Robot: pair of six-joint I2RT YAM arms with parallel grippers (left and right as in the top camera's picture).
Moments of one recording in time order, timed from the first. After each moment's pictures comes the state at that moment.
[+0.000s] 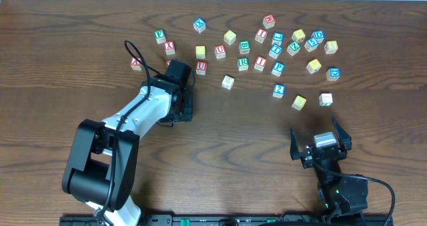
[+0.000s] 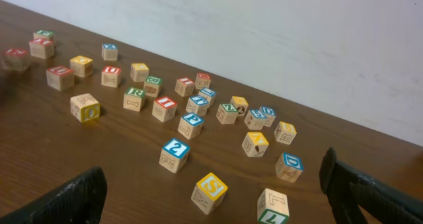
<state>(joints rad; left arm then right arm) -0.33 1.81 1.07 -0.67 0.00 -0.35 0.17 0.01 0.01 -0.07 -0.03 -0.27</state>
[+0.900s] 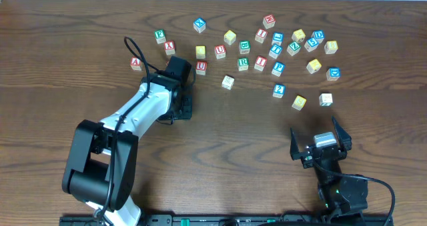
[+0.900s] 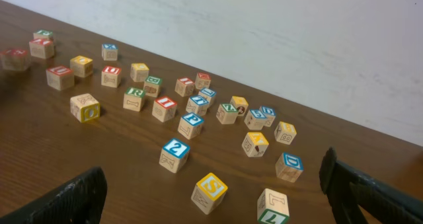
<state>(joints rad) -0.33 1.81 1.12 -0.75 -0.02 -0.35 0.17 0.01 0.01 -0.07 -0.03 -0.27</state>
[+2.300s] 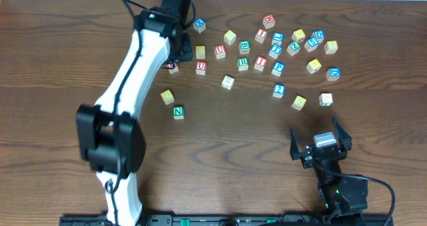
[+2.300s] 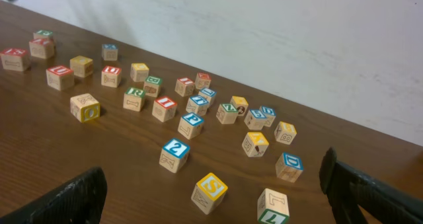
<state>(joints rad) -0.28 2.07 1.90 -1.11 -0.13 -0.46 0.17 0.01 0.01 -0.07 -0.03 -0.27</state>
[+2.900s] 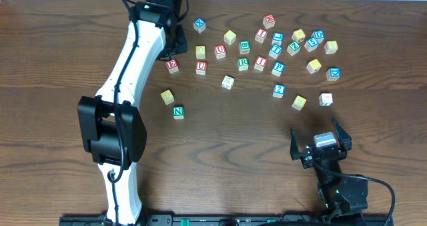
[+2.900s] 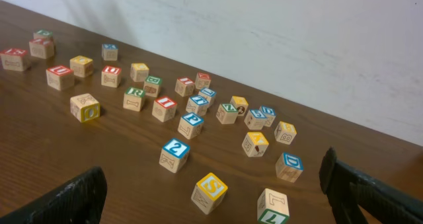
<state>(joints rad) -0.23 2.13 1.99 -1.13 -0.12 -0.52 0.17 0.01 0.01 -0.07 -0.03 -0.27</state>
